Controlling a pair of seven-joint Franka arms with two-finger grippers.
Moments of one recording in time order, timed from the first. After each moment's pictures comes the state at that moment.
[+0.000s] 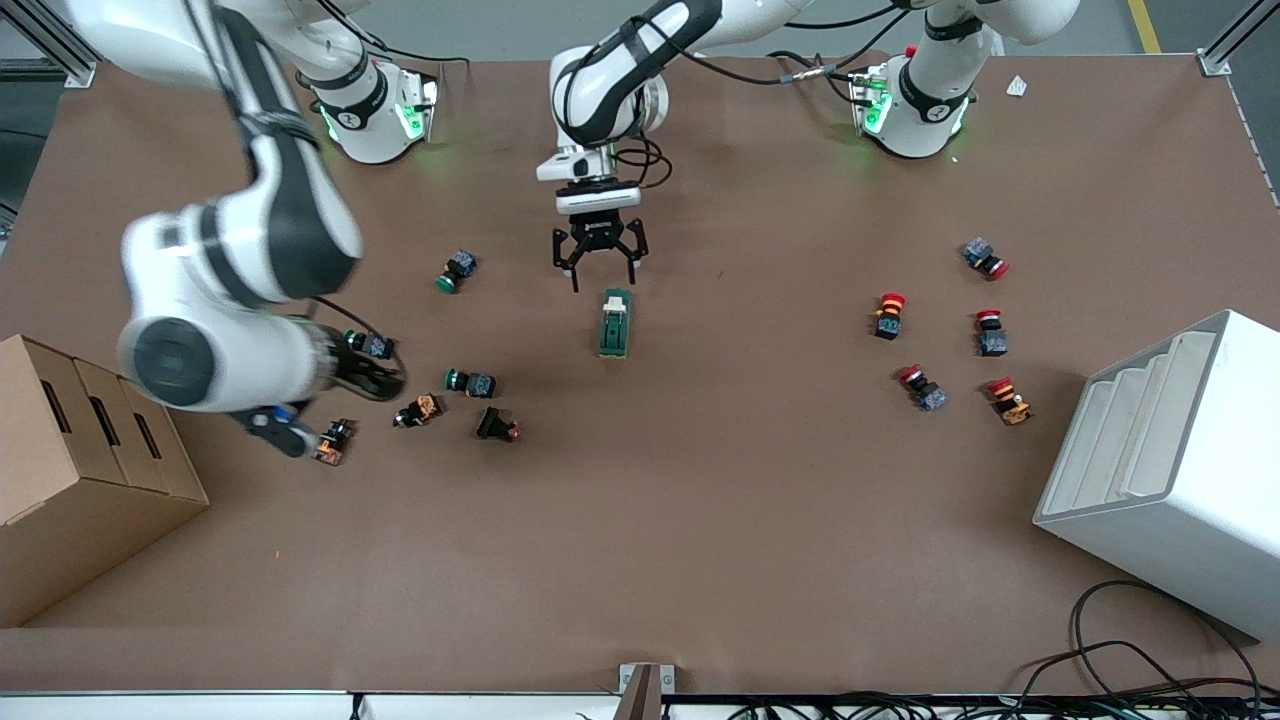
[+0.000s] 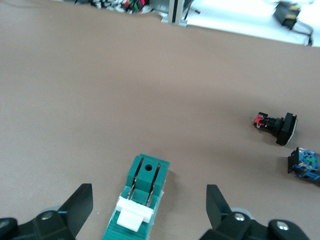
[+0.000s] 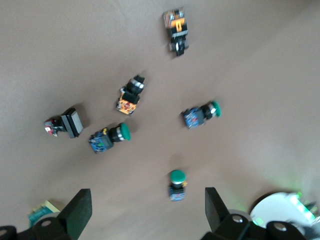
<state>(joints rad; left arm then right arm) -0.91 0.67 -0.38 -1.69 1.29 2.05 -2.28 0.22 0.42 -0.02 -1.40 0.07 1.49 0.69</state>
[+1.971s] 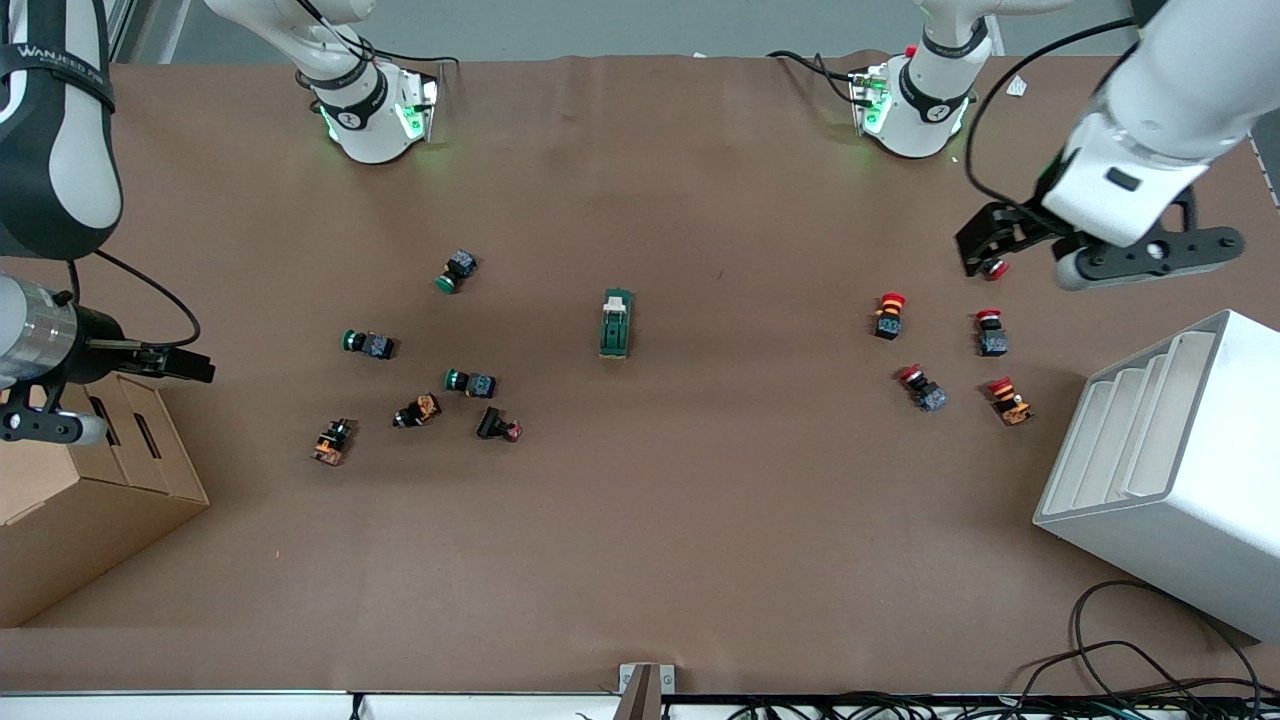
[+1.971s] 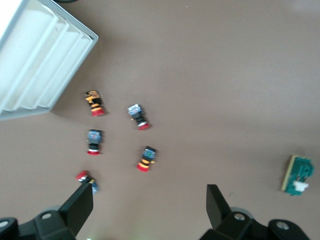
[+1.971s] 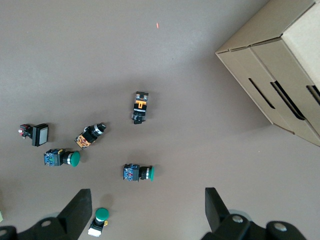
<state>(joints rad) -0.02 0.04 -0.24 -1.49 0.04 1.53 -0.35 -0.01 0.31 -0.01 -1.41 -0.02 1.58 0.11</state>
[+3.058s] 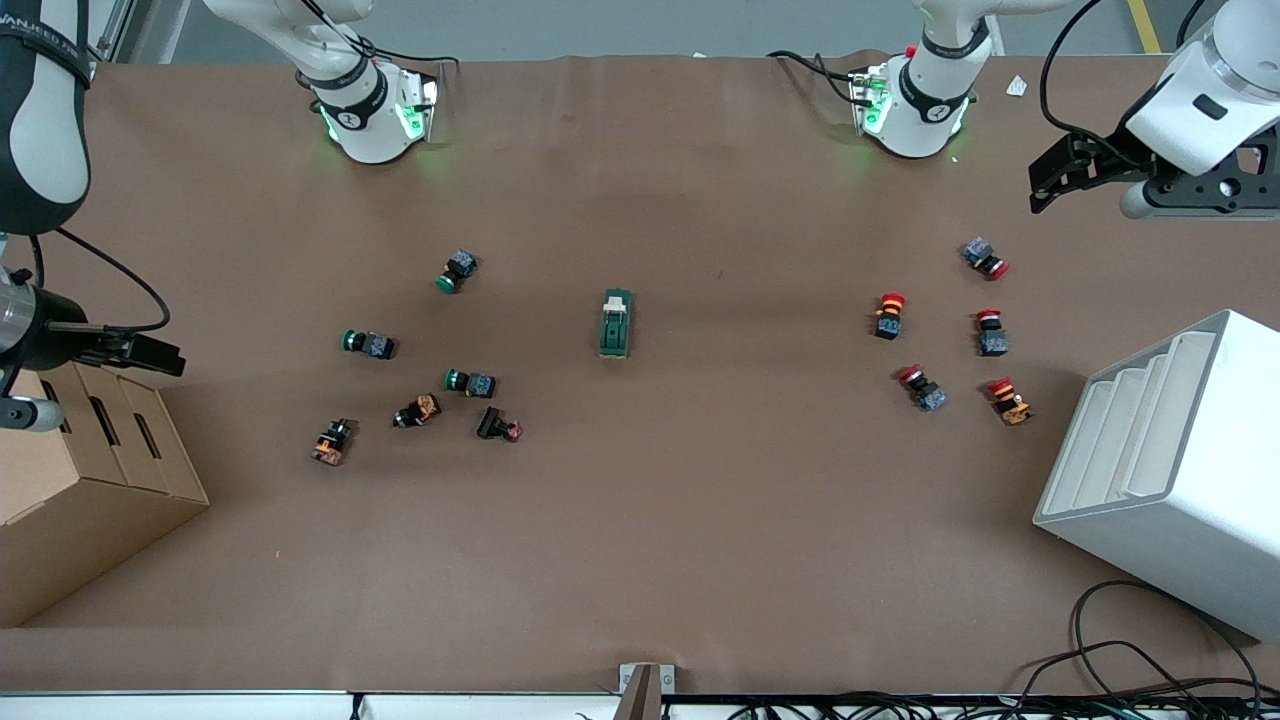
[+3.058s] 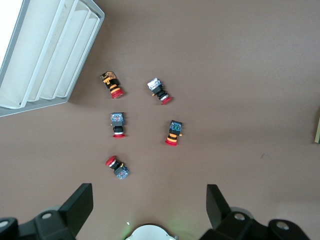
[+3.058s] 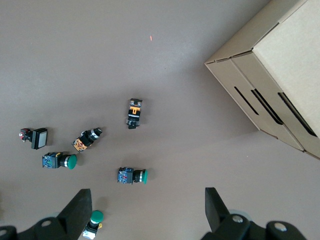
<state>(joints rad) -0.02 -0.15 -0.12 -1.71 -0.01 1.51 -0.10 0.00 0.27 -0.05 -1.39 -0.02 1.58 0.08</state>
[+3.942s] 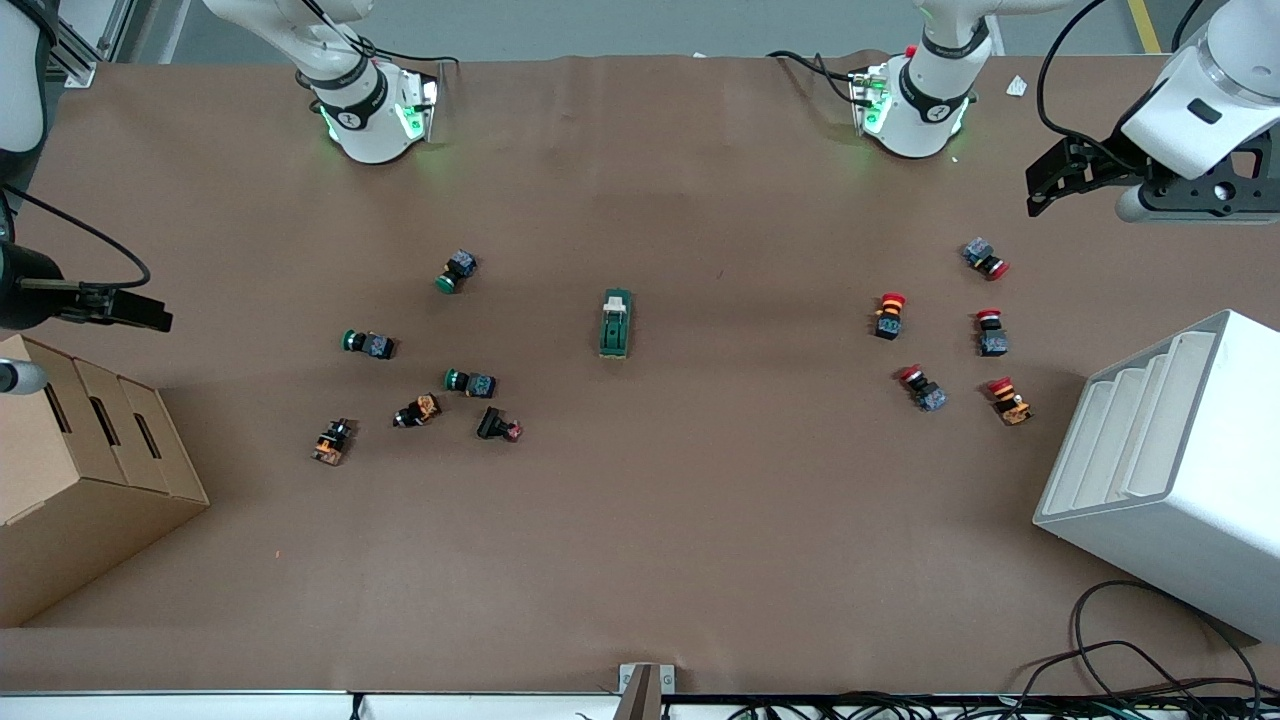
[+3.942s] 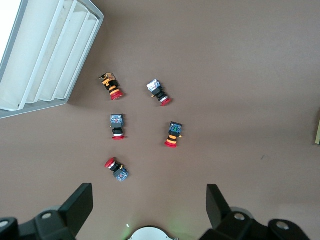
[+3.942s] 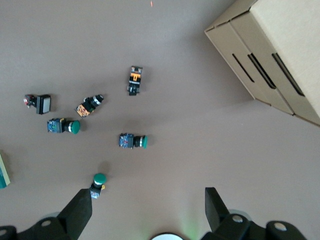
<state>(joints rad) -0.02 -0.15 -0.13 -1.73 -0.01 1.53 -0.10 0.01 0.27 -0.04 -1.28 -0.01 1.35 0.07</state>
